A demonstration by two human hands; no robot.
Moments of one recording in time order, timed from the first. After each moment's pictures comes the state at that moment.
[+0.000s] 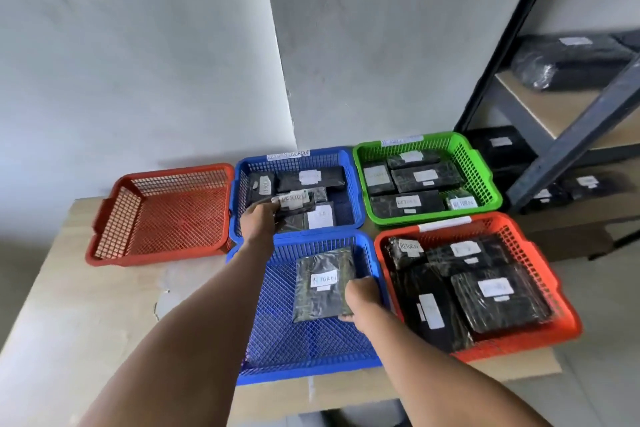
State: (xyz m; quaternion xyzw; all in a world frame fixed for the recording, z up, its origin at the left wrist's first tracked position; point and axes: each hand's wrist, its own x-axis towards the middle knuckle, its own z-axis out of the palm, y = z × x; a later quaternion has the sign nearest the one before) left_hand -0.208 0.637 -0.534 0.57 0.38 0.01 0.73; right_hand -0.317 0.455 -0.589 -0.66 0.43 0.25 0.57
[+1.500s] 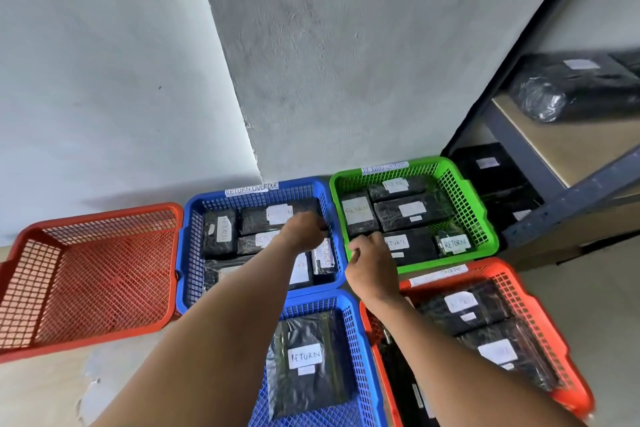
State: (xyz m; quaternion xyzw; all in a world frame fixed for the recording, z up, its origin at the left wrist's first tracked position) left_hand -0.054 0.537 -0.587 0.94 -0.10 -0.24 0.20; right_hand -0.161 0.390 -0.577 -0.96 0.10 0.00 0.28
